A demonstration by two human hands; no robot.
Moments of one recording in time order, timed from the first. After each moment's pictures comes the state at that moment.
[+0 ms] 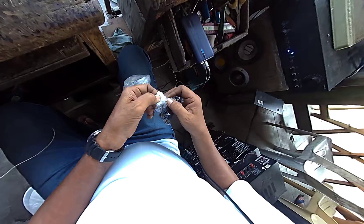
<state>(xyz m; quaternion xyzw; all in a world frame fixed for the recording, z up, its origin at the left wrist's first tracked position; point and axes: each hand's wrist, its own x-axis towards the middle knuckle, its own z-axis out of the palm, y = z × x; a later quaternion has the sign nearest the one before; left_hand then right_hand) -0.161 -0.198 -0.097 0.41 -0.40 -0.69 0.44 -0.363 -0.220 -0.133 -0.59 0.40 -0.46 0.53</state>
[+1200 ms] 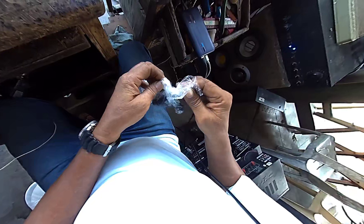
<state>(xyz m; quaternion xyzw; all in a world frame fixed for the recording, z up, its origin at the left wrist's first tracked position) -0.160 -0.224 -0.097 0.40 -0.64 -0.48 0.45 -0.375 -0.211 -0.082 -0.67 0.37 -0.50 0.40</state>
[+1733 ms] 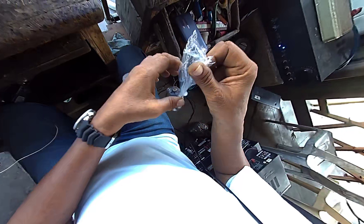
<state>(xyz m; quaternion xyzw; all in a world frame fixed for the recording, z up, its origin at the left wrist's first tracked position) -0.167 -0.239 -0.069 0.33 -0.76 -0.42 0.37 -0.376 -0.239 -0.038 -0.69 0.36 -0.53 0.34</state>
